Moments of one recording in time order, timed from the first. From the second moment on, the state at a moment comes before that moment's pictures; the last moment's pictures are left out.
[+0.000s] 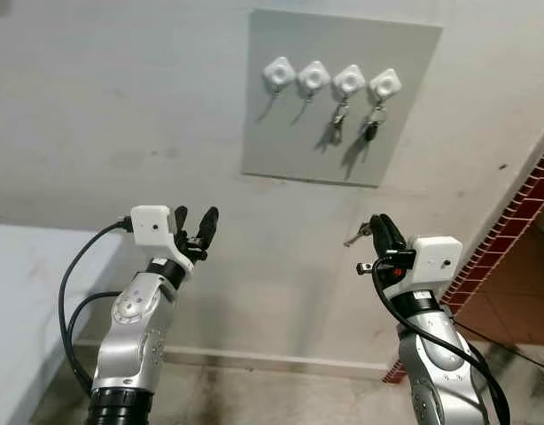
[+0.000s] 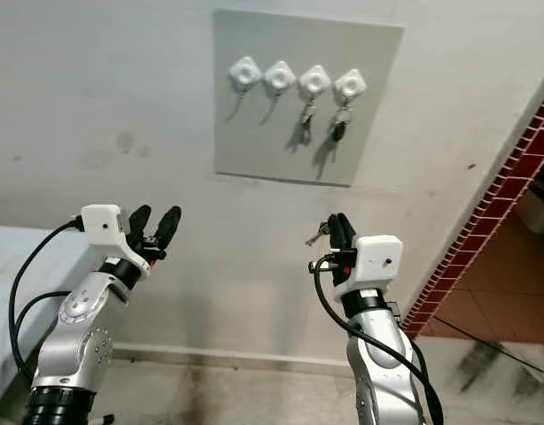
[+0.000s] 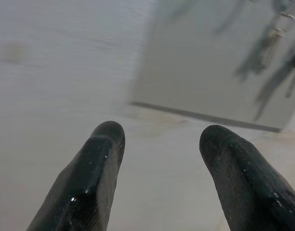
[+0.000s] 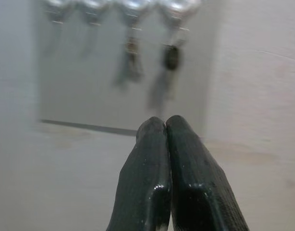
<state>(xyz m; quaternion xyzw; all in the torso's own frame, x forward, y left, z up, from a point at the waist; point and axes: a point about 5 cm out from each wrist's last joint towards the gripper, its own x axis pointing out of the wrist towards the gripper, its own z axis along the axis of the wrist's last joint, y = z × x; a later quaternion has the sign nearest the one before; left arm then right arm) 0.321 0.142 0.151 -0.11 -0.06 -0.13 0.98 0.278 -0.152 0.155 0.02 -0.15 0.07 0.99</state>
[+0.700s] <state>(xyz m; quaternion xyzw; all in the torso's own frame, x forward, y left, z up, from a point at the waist) 0.321 0.127 0.155 -0.12 -0.06 -0.14 0.98 0.279 -0.163 0.158 0.01 -0.14 0.07 0.99</state>
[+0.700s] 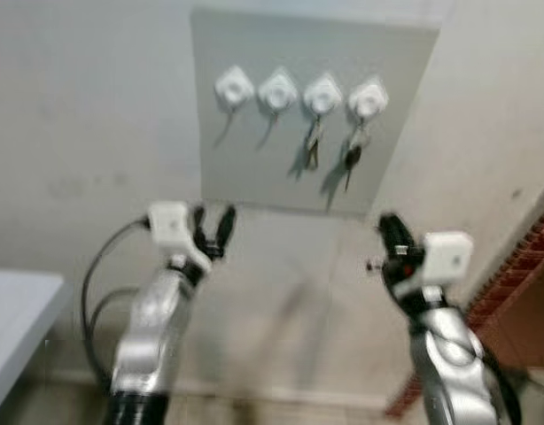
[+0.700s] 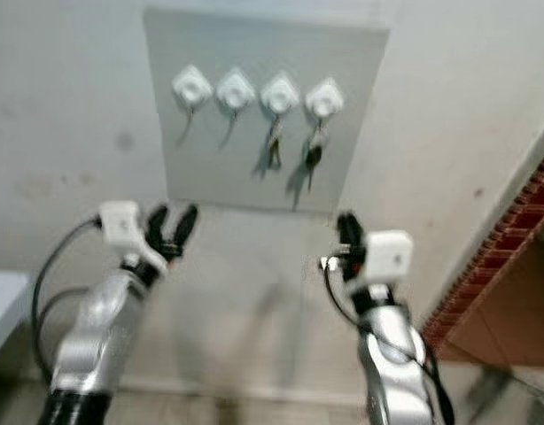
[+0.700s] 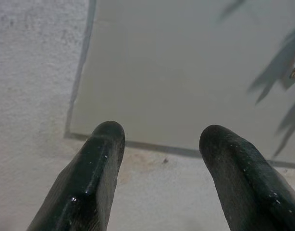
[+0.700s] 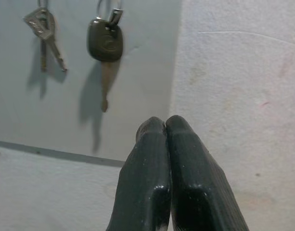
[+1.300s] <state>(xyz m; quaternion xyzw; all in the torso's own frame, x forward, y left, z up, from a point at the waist) 0.325 0.106 0.187 -0.09 -0.10 -0.22 0.97 0.302 -0.124 0.175 -0.01 -0.15 0.22 0.96</state>
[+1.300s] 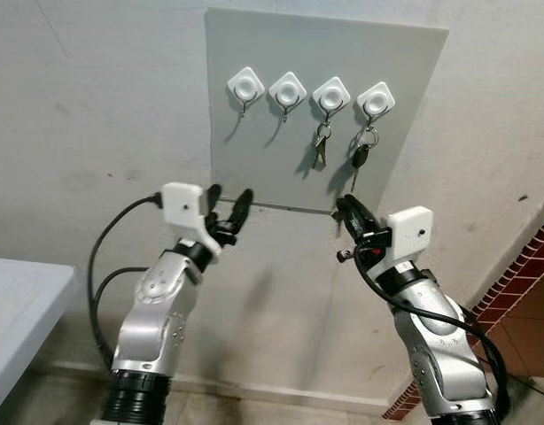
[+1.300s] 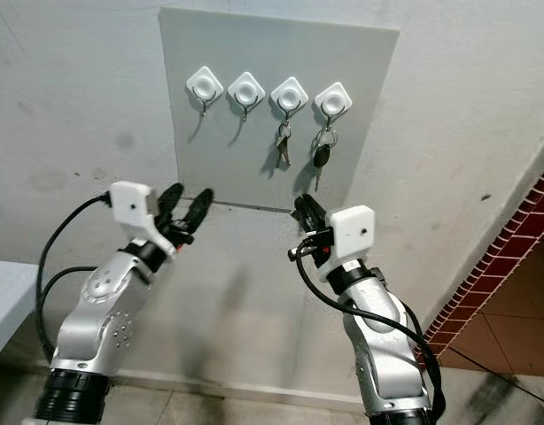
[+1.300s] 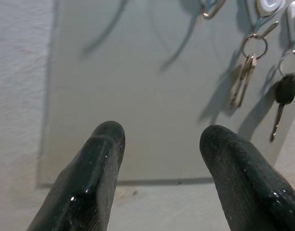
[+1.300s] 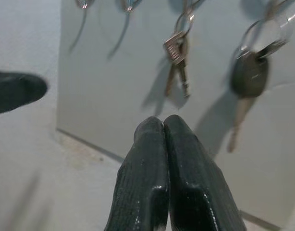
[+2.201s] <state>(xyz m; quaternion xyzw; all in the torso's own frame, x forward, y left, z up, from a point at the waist) 0.317 0.093 0.202 -0.09 -0.11 -0.25 0.96 0.337 -0.075 0.232 0.03 -0.21 0.33 0.92</state>
